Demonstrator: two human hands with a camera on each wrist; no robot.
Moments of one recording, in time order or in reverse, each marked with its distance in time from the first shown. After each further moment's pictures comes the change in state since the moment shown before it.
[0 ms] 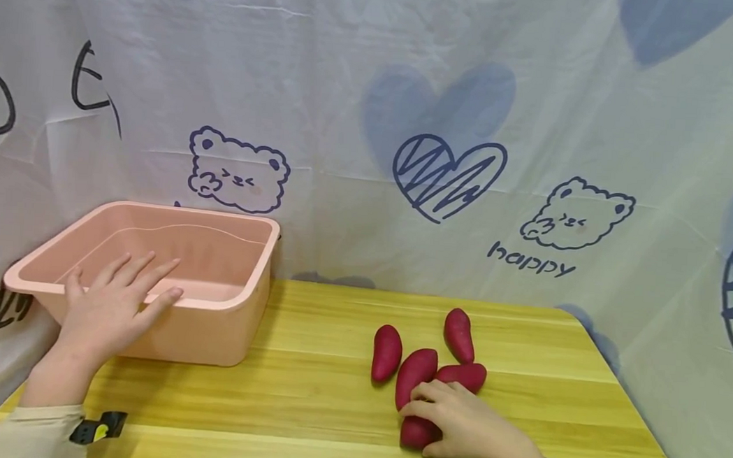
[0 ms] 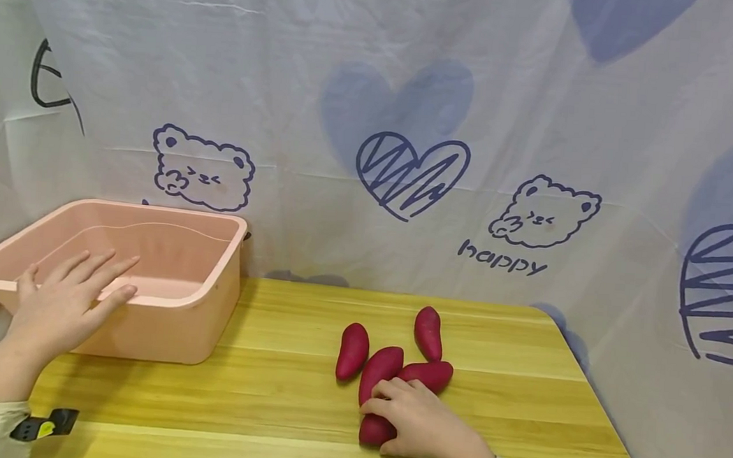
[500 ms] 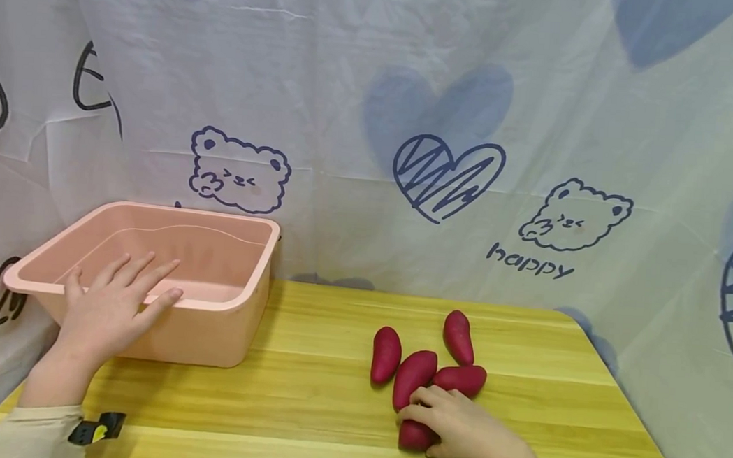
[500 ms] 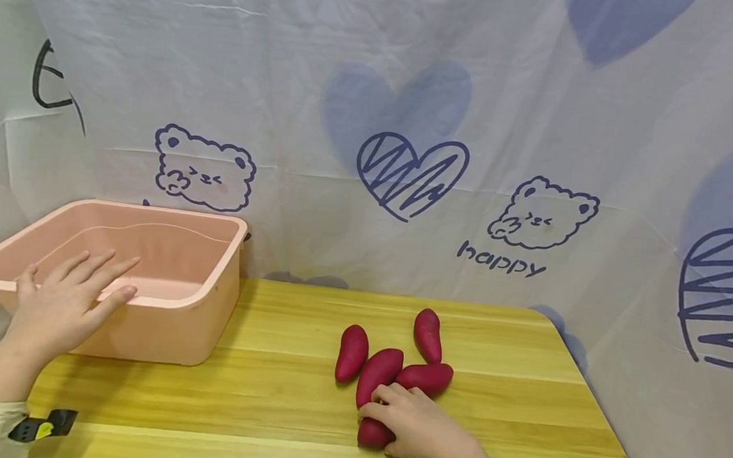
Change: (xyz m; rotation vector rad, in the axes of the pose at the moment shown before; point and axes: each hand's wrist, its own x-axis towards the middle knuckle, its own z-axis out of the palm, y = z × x) left_hand -0.005 0.000 0.005 -0.002 0.018 0.004; right_hand 0.001 0.000 0.011 0.008 -0.056 0.033
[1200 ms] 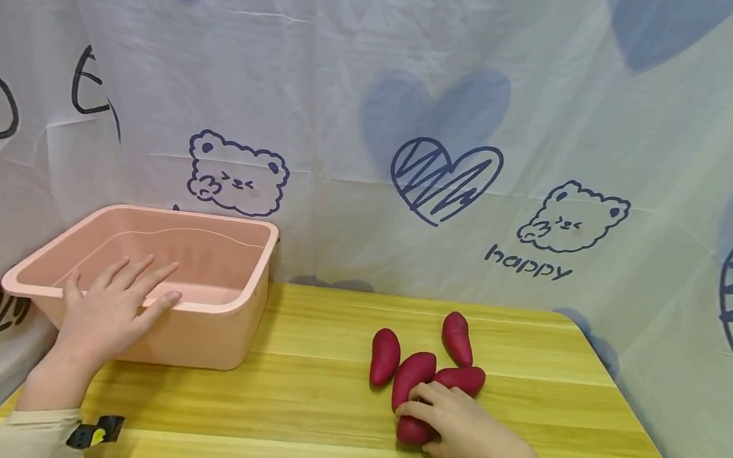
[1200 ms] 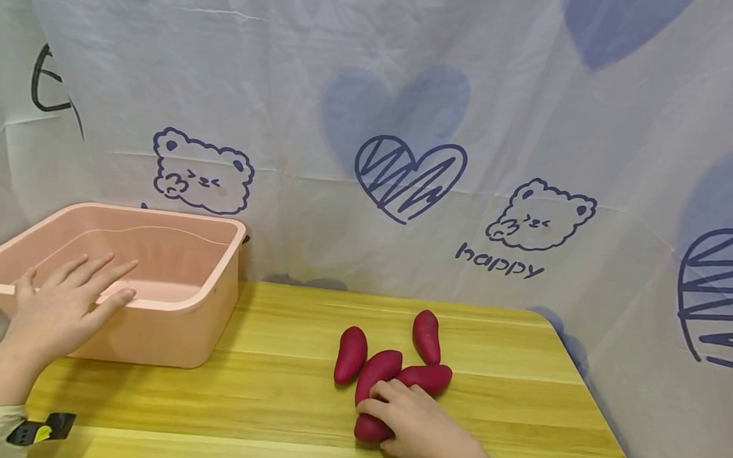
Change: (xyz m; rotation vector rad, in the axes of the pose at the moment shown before) left_hand 0.001 0.000 0.000 0.009 -0.008 -0.002; right_hand -0.002 -0.002 -0.004 -0.066 0.177 -0.079
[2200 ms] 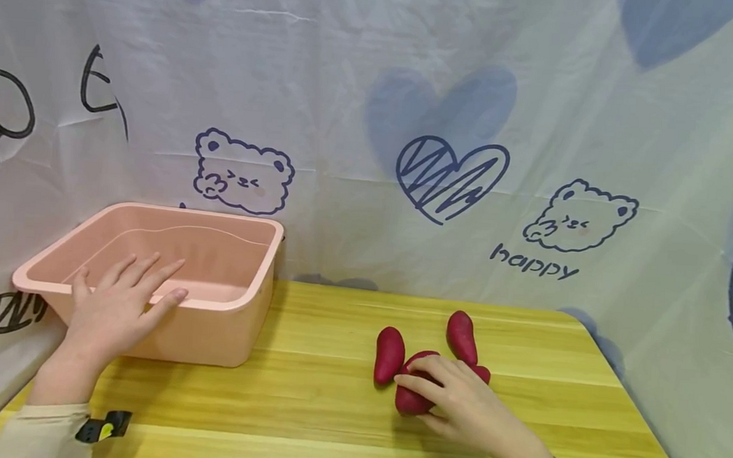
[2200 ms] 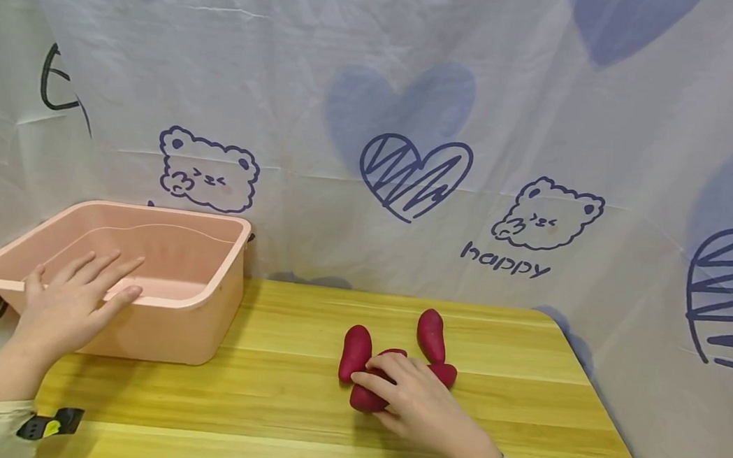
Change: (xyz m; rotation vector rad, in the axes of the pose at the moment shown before) left_hand 0.001 0.000 0.001 0.010 0.006 -0.010; right_hand 0.014 0.005 -0.016 -0.101 0.347 -0.147
